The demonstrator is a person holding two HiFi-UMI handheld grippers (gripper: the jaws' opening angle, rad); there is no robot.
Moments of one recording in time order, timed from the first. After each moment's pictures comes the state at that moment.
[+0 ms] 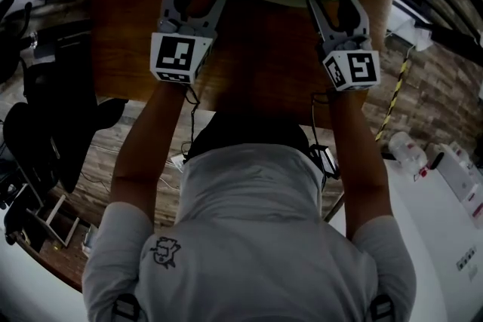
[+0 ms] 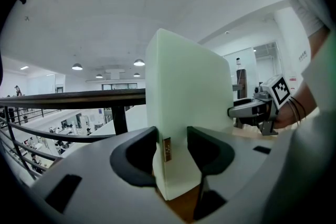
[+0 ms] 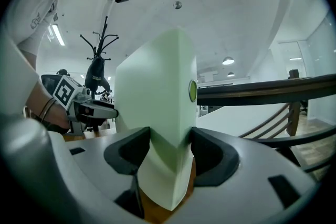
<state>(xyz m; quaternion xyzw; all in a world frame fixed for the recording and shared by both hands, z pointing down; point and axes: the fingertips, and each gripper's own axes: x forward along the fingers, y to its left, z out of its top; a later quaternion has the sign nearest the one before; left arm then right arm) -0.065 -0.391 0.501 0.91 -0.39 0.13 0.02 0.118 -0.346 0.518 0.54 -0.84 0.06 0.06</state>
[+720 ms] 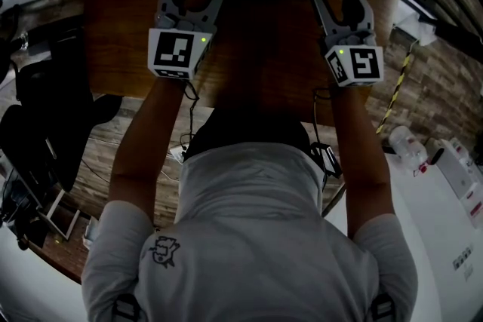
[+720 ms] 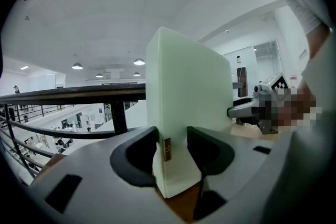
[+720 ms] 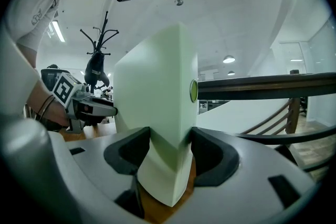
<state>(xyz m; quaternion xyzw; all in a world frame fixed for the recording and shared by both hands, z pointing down) -0.066 -0.394 0.523 0.91 -0.39 0.13 0.02 0.116 -0.350 0.541 0.54 -0.84 0.06 0.08</state>
